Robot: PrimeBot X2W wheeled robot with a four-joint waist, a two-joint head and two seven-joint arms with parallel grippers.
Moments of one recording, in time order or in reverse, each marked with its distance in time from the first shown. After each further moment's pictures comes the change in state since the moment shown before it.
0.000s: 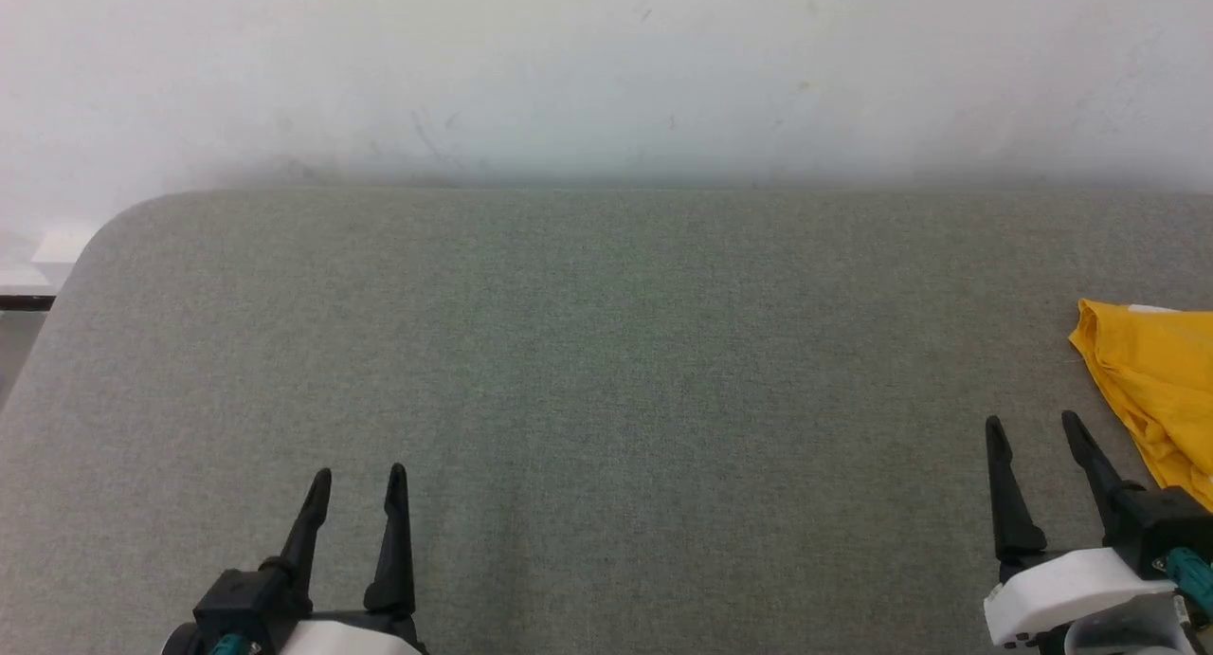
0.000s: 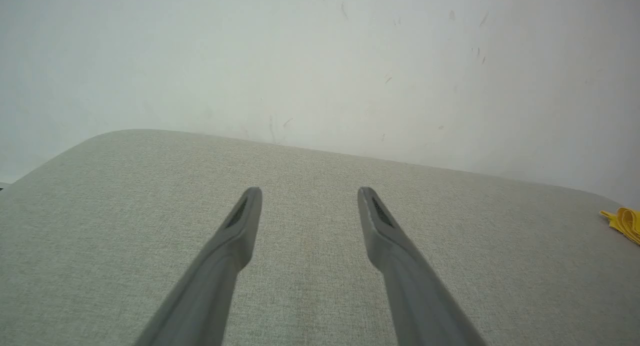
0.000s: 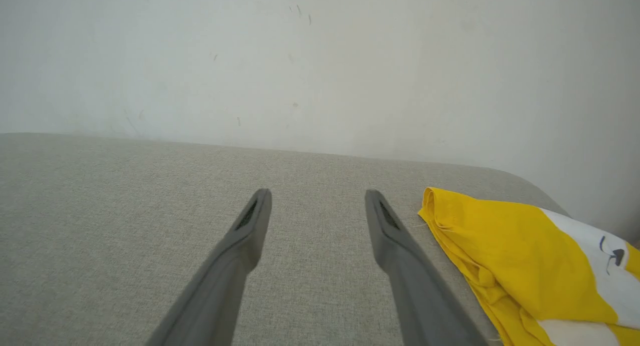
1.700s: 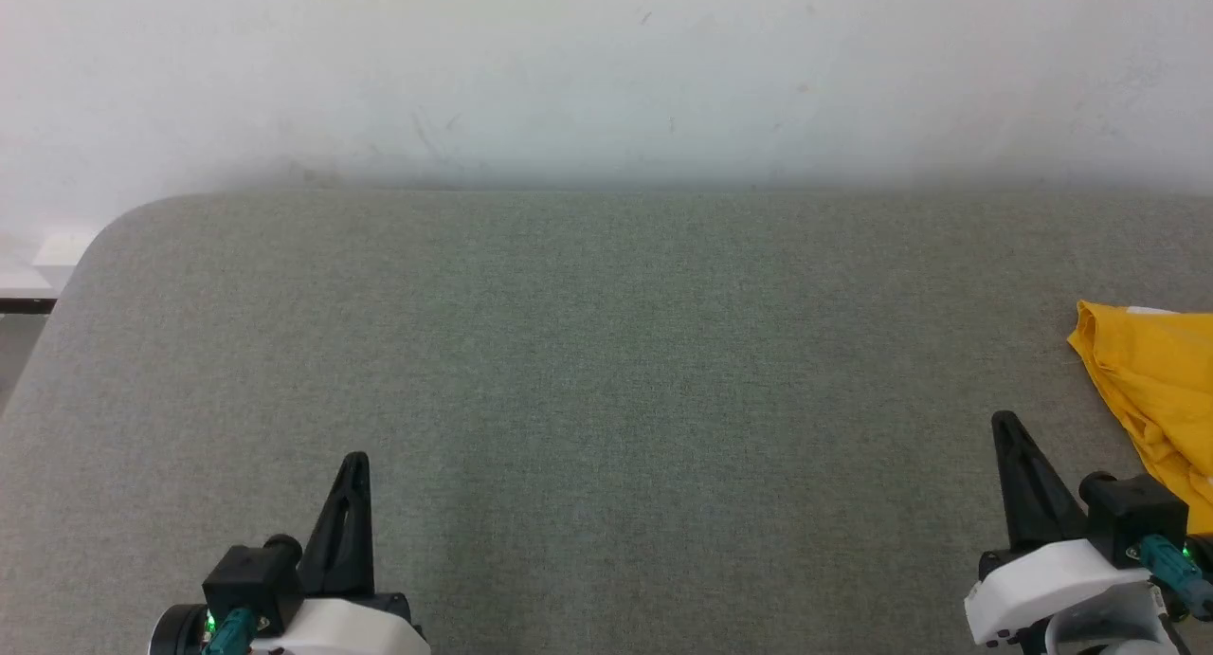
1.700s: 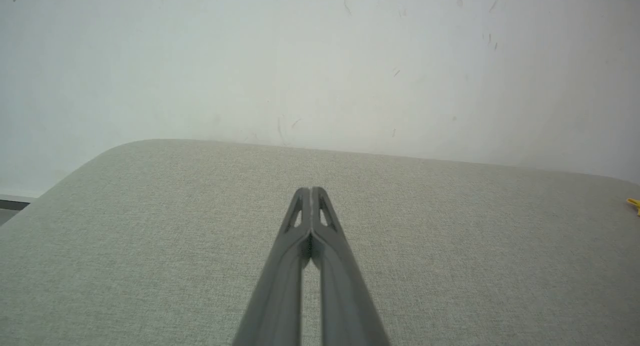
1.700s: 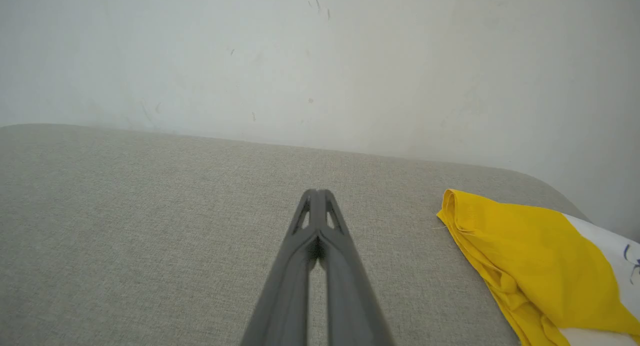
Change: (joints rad) left arm -0.020 -0.046 0.066 -0.007 0.114 -0.025 0.072; right arm -0.005 -0.001 0.041 -0.014 0.000 0.000 0.041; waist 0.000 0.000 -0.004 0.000
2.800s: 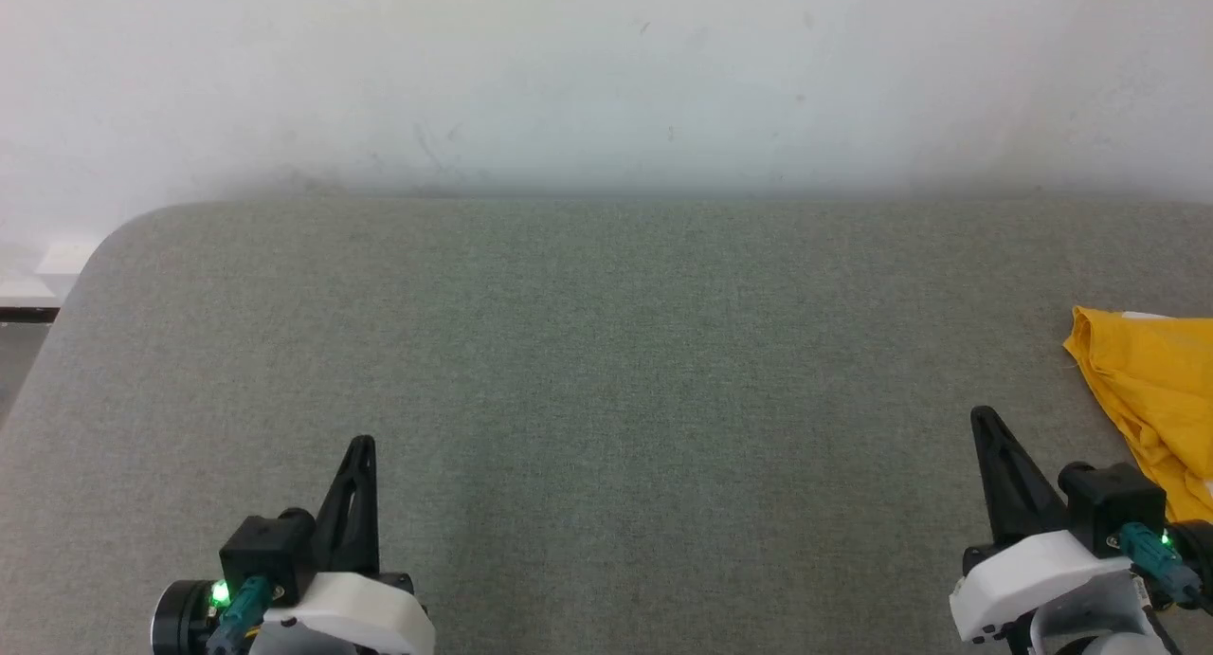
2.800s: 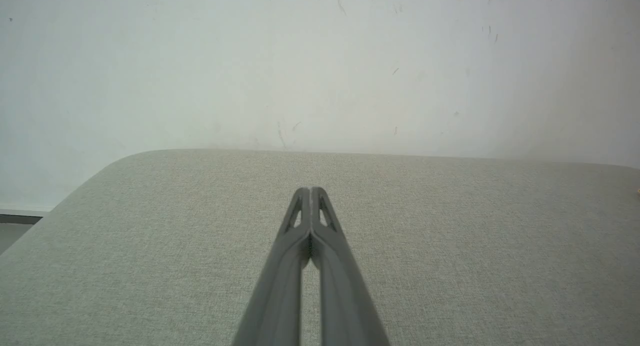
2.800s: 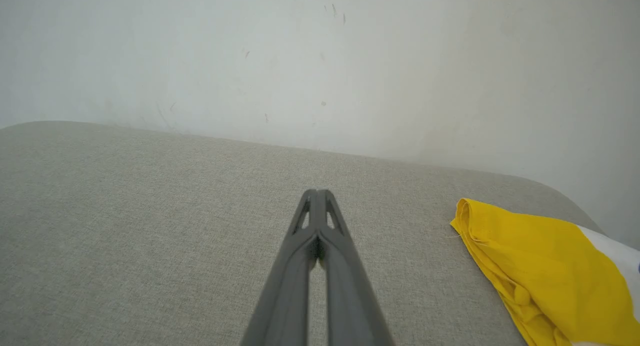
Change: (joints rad) left arm -0.036 -0.029 0.028 0.001 0.079 -0.019 0.069; right arm -0.006 0.000 0.034 -0.025 0.000 0.000 0.051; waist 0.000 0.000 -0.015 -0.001
